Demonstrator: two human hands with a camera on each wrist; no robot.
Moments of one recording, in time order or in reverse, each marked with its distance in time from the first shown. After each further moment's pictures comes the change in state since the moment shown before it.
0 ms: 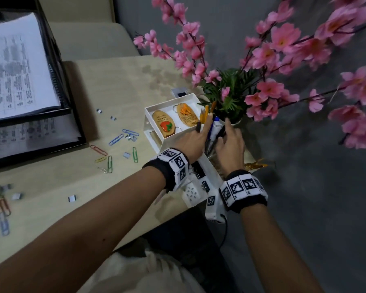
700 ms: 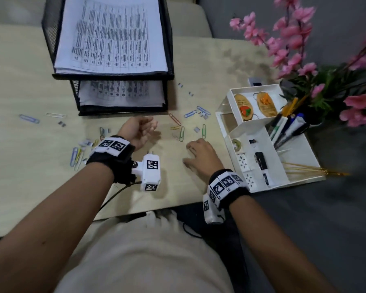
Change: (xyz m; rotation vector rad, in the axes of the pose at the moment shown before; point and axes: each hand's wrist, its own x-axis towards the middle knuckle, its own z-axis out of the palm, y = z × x) left_hand -0.199 -0.196 -0.041 -1.911 0.551 -1.052; right_hand -0.105 -0.091 0.136 -0.169 -0.735 -0.394
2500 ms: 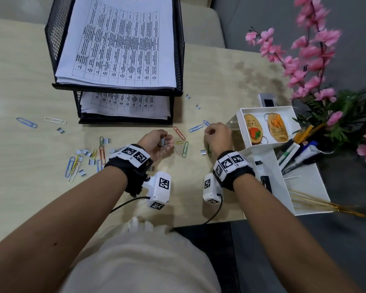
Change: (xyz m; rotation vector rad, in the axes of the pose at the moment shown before) left_hand 0.028 -0.013 0.034 0.138 -0.026 -0.130; right_hand 0.099 0.012 -0.044 0.164 0.342 0.113
